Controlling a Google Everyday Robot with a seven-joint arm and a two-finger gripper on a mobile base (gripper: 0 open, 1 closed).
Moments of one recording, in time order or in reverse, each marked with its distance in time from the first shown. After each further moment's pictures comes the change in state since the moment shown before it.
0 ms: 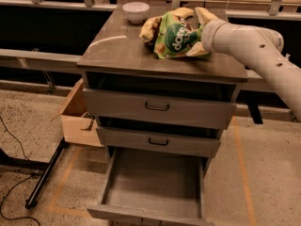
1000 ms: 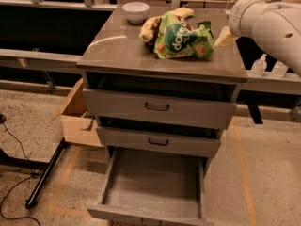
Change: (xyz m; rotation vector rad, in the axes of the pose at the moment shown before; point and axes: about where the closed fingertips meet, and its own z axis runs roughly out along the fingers) arm 0.039 -0.071 -0.072 0.100 0.192 -0.086
